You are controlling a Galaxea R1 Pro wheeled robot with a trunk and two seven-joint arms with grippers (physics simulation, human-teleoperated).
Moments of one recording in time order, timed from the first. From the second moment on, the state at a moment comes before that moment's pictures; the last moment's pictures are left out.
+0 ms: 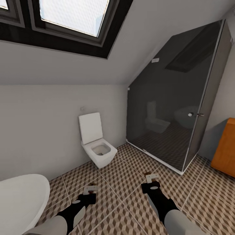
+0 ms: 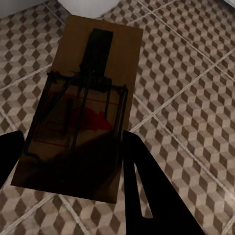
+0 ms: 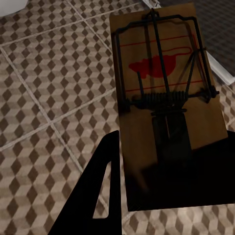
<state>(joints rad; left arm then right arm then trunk) -0.65 -0.08 -0.09 -0.15 0.14 -0.06 0.00 -0.63 0.12 -0.08 -0.43 0.29 0.21 -0.15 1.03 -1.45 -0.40</state>
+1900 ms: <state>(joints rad) -0.65 -0.08 -0.09 -0.15 0.14 -0.06 0.01 -0.63 0.12 -0.08 -0.43 0.29 0.21 -0.15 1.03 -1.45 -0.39</state>
